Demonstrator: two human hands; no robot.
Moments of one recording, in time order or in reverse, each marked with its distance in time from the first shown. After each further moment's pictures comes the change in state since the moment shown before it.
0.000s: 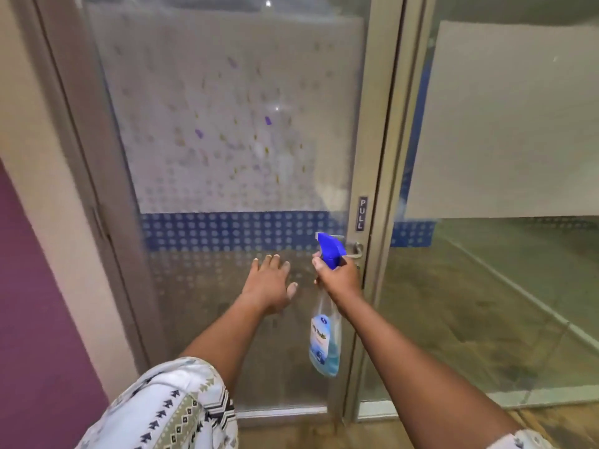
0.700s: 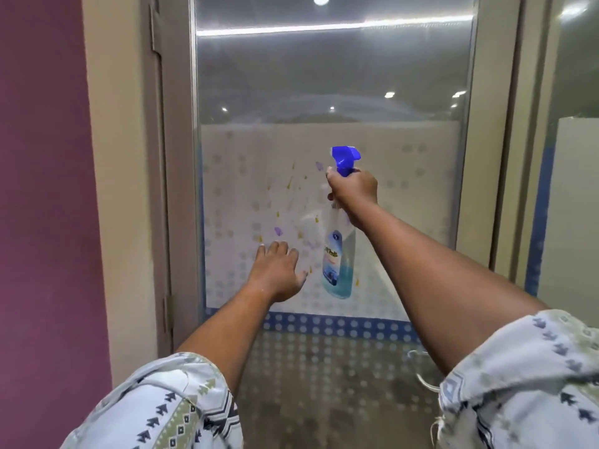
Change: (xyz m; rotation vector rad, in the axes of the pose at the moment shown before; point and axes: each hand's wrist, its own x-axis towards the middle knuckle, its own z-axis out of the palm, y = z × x) left_hand 0.126 -0.190 -0.180 0.189 0.332 -0.161; right_hand 0.196 -0.321 0.165 0.112 0.009 -0.406
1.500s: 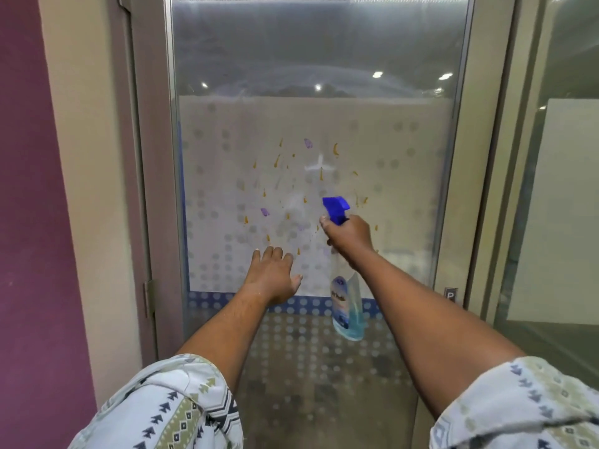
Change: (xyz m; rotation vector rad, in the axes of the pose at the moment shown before) left_hand -0.007 0.018 0.047 -0.047 -0.118 0.040; right_hand -0.046 0.115 -0.013 -0.236 -0.097 0.106
